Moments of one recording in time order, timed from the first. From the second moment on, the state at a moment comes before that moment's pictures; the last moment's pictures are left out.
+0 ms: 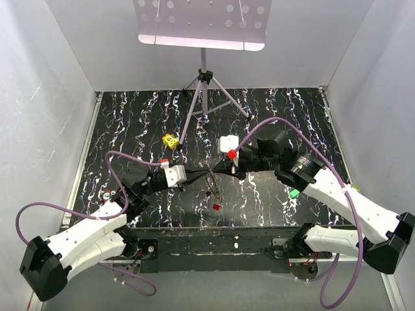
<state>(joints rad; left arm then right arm) -0.73 0.84 0.49 0.51 0.62 0.25 0.87 1.10 1.13 -0.43 -0.60 -0.42</state>
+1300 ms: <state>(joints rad) -0.73 0.84 0.49 0.45 0.61 0.26 0.87 1.15 1.14 -0.44 -0.61 -0.37</state>
